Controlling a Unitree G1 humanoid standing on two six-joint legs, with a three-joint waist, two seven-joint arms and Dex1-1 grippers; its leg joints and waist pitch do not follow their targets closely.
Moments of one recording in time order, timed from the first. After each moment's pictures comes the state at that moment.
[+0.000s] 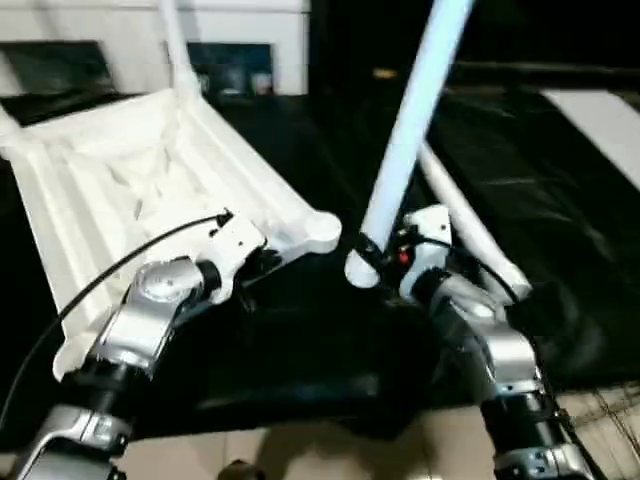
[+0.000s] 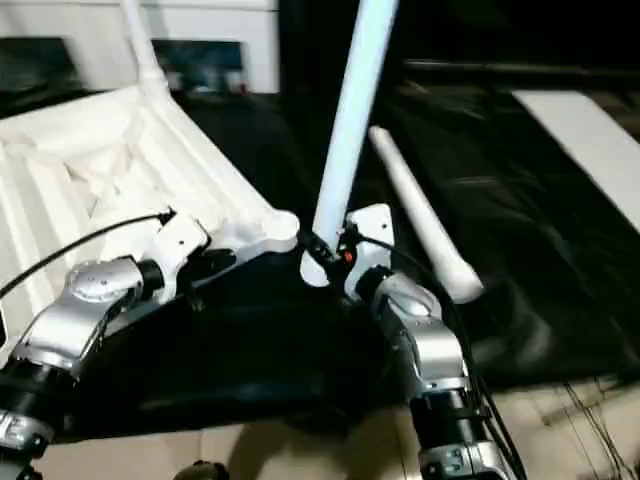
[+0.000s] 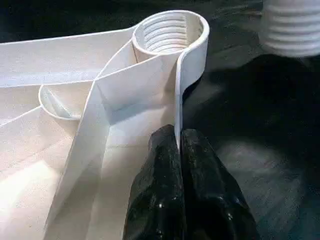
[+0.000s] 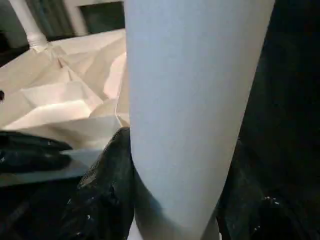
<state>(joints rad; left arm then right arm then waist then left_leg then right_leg) -0.44 0.42 -0.17 0.35 0.01 0.22 -0.74 -0.37 -0.09 0.04 0.23 0.23 0.25 0.48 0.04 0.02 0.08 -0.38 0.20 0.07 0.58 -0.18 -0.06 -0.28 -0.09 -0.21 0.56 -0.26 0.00</state>
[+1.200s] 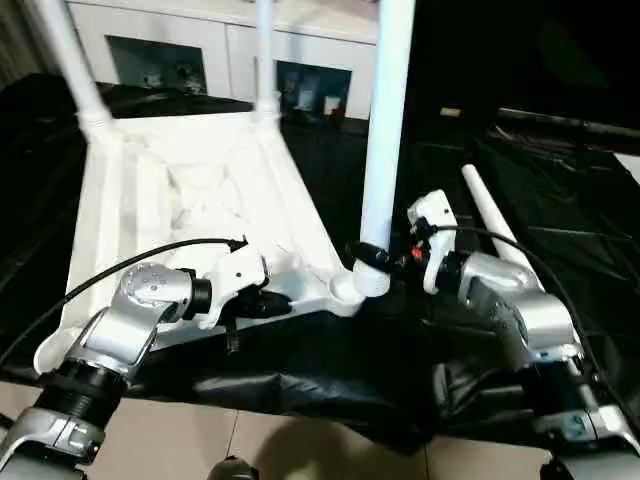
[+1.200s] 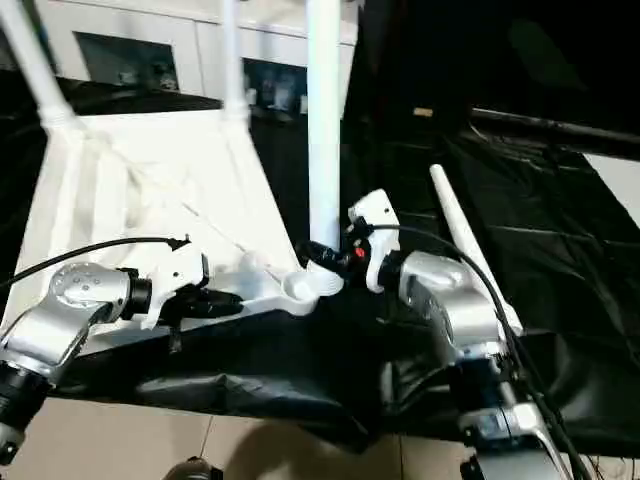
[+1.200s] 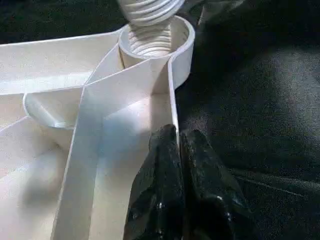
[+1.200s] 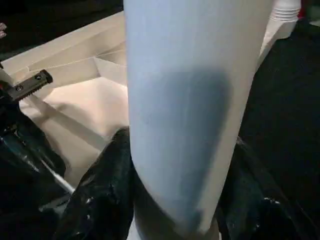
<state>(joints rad) -0.46 0.54 -0.28 0.33 -0.04 0.12 -1.17 -0.52 -0.27 0.09 0.32 0.27 0.38 0.80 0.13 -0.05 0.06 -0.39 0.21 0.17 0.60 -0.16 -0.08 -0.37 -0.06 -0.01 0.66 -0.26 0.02</state>
